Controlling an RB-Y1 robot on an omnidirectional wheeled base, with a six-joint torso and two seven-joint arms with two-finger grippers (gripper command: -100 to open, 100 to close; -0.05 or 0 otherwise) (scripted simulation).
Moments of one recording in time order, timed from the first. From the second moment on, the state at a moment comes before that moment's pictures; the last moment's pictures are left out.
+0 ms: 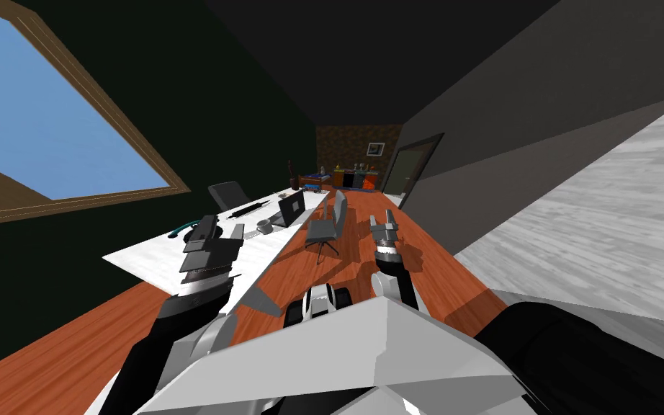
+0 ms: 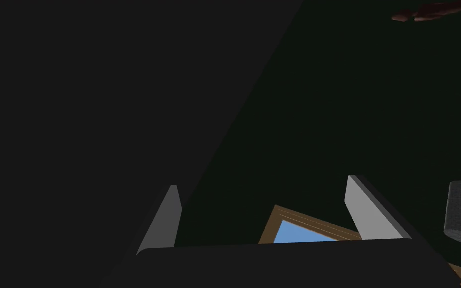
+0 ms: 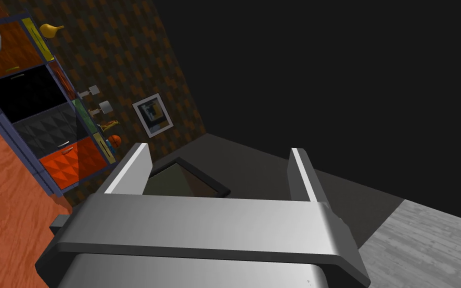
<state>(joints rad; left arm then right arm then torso) 0.54 0.11 -0.01 -2.37 0.06 -0.38 -0.03 0.54 0.02 -0.03 -2.29 -0.08 -0.46 -0.17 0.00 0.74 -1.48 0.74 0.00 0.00</state>
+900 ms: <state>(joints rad) 0.52 0.21 0.06 -2.32 0.00 -0.19 -0.06 0.54 0.02 -0.03 -2.29 -0.08 -0.46 -0.17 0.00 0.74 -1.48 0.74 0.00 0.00</state>
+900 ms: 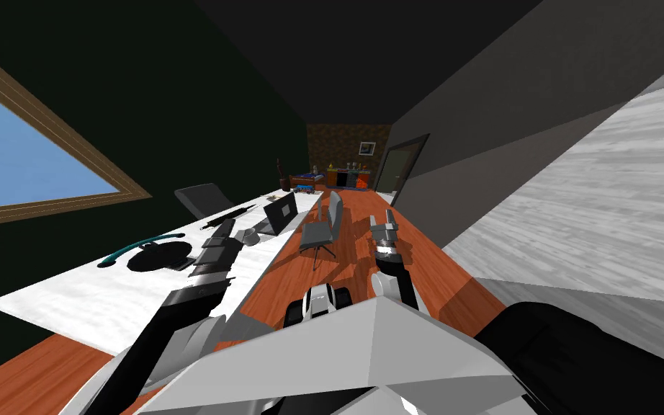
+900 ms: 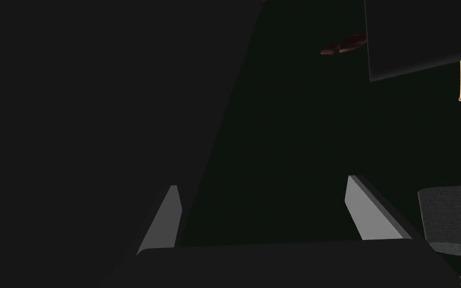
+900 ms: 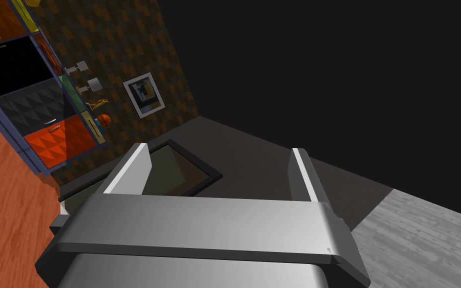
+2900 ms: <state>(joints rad) 0.46 0.49 0.20 -2.24 -0.12 0.20 -0.12 0.54 0.02 -0.03 -2.29 -0.08 -0.46 -0.17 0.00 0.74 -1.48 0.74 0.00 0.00</state>
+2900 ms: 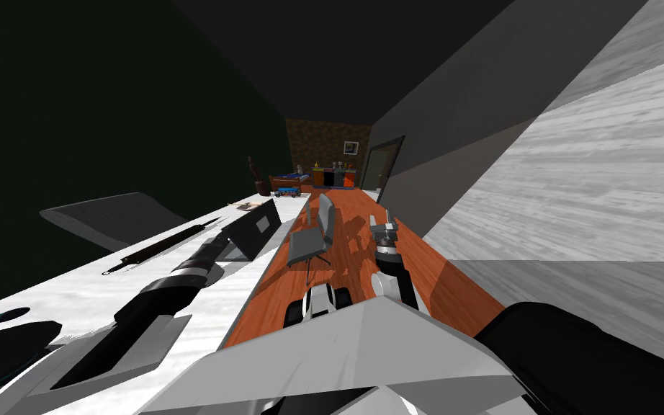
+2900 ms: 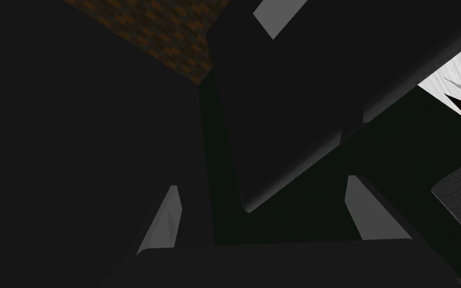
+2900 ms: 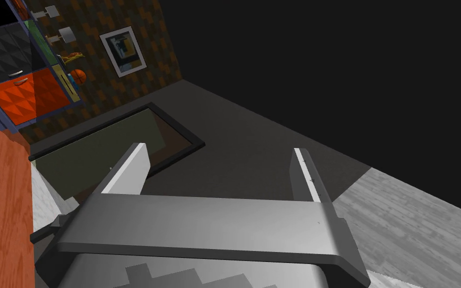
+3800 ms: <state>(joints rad) 0.37 0.54 0.18 -2.15 -0.05 0.22 -0.14 0.54 0.02 -0.03 -2.29 -0.08 -0.46 -0.17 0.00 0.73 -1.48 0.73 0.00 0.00</state>
